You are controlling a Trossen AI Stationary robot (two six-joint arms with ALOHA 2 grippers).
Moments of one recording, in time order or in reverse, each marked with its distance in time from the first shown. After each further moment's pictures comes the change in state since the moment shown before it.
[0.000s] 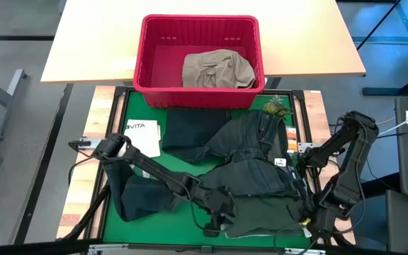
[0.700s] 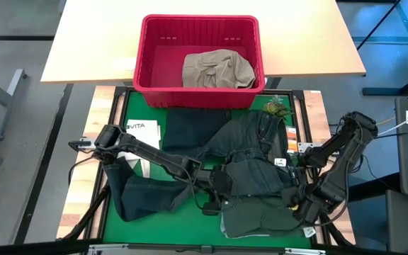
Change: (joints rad) left arm 0.105 -0.086 0.000 -0.281 -0.040 0.120; right arm -0.109 0.005 -0.066 -0.151 -0.051 0.082
